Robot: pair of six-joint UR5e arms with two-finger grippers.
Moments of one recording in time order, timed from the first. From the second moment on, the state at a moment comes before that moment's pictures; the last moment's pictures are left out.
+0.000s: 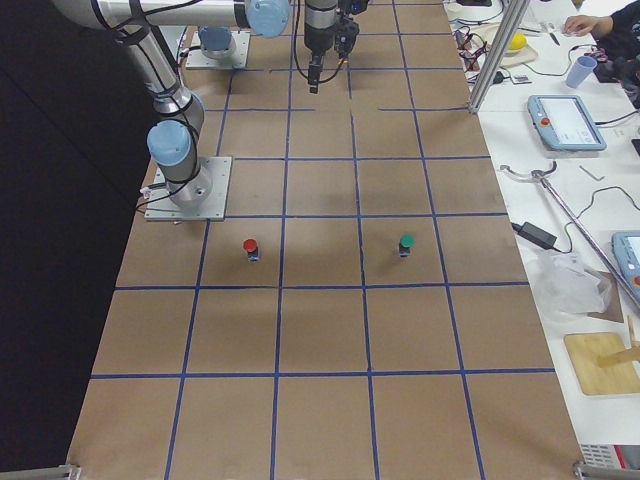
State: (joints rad) left arm -1.37 -1.78 -2.00 -1.26 0.65 -0.16; right arm 1.54 -1.72 1.72 -1.52 -1.56 0.13
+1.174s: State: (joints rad) left arm -1.55 -1.79 -2.09 -1.21 -0.29 -0.24; right arm 1.40 -1.70 1.61 -1.47 -1.21 0.36
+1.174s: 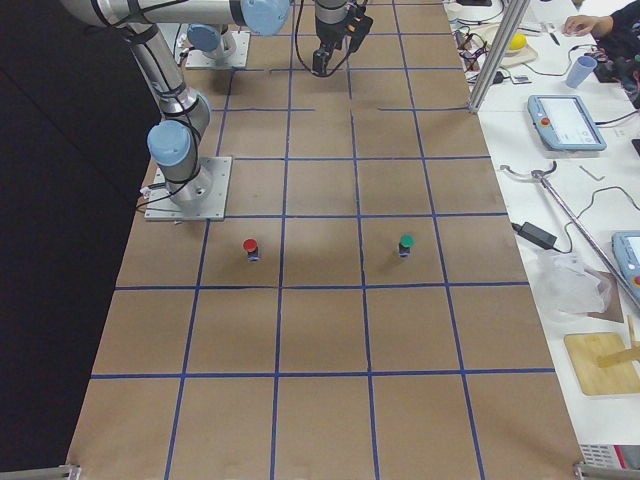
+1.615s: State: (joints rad) left arm -1.59 -1.79 -2.09 -1.17 -0.30 -0.25; right arm 1.35 -1.68 1.58 -1.46 -0.90 0.52
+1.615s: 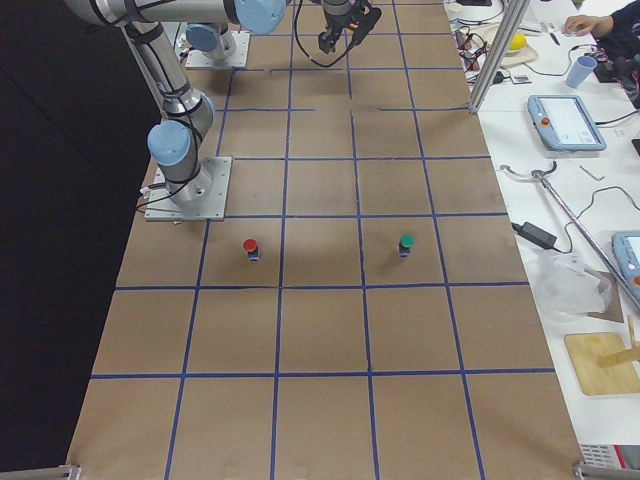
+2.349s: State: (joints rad) left arm -1.61 -1.79 -2.08 -1.15 -0.30 -0.25; right arm 1.43 -1.59 1.63 -1.60 -0.79 0.65
